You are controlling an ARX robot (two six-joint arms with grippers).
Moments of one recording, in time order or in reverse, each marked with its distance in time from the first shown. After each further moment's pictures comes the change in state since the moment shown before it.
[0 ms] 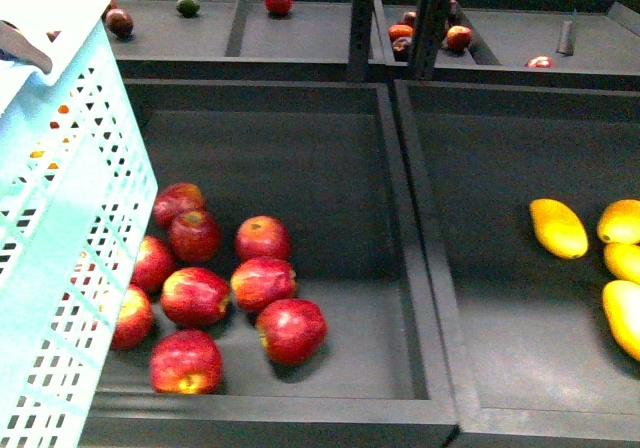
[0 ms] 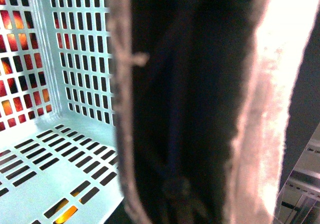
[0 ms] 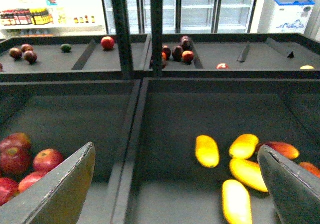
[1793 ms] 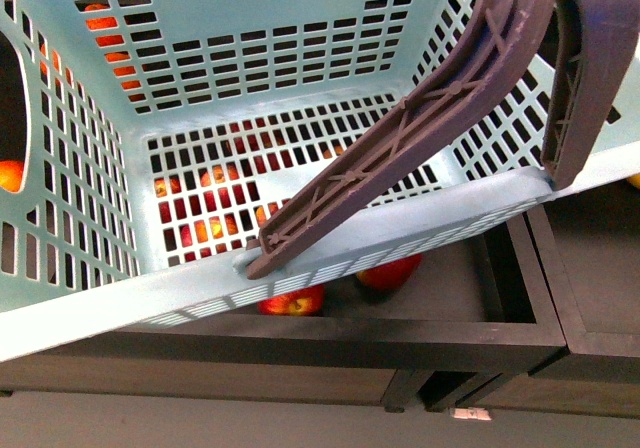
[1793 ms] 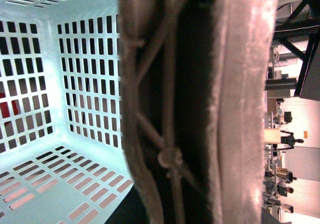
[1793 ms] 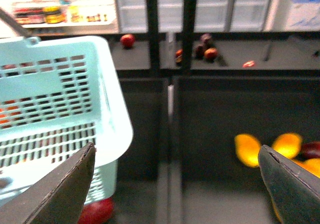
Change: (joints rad) left arm -0.734 0.724 0.559 0.046 0.171 0.557; right arm -0.074 0.116 0.076 -0.202 -0.182 0.090
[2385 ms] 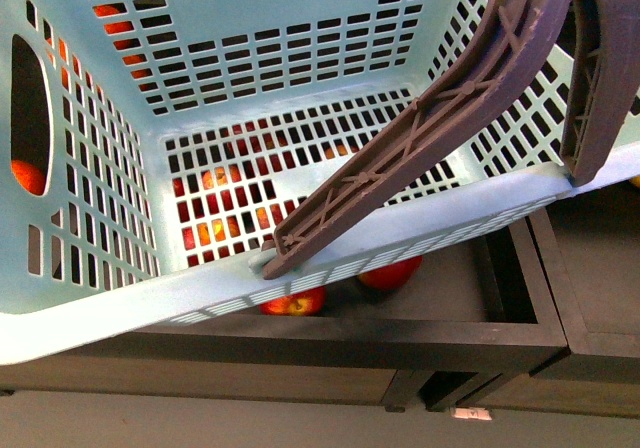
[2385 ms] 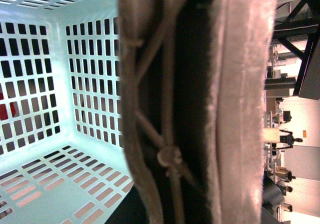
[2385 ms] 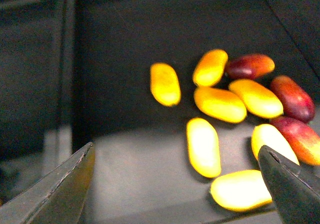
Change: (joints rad) left arm -0.001 0.000 0.002 0.000 0.004 -0.003; right arm -0.611 1.658 0.698 0.544 -0.178 -0.401
